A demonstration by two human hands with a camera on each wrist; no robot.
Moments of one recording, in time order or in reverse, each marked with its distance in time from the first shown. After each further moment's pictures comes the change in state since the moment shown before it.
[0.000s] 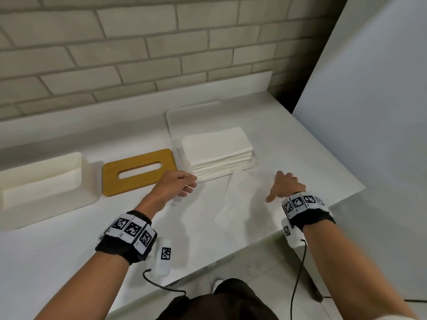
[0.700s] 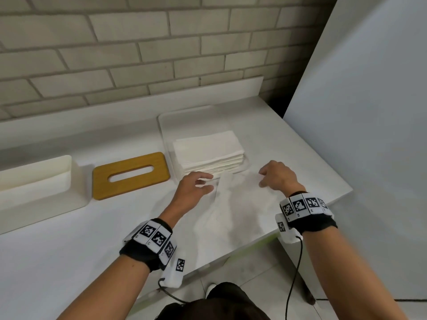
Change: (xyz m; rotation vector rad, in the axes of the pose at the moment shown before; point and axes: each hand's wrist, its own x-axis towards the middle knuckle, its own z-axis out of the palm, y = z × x) left_hand 0.005 0.000 0.064 -0.040 -0.001 0.252; right_hand -0.021 0.006 -0.040 0.160 0.135 -0.281
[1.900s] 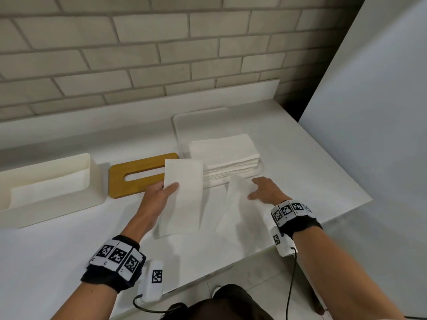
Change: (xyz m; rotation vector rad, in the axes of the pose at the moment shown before) left_hand -0.029 -0.027 -0.090 -0.307 0.243 -0.238; right_hand 0.053 -0.018 0.079 0.116 -0.167 -0.125
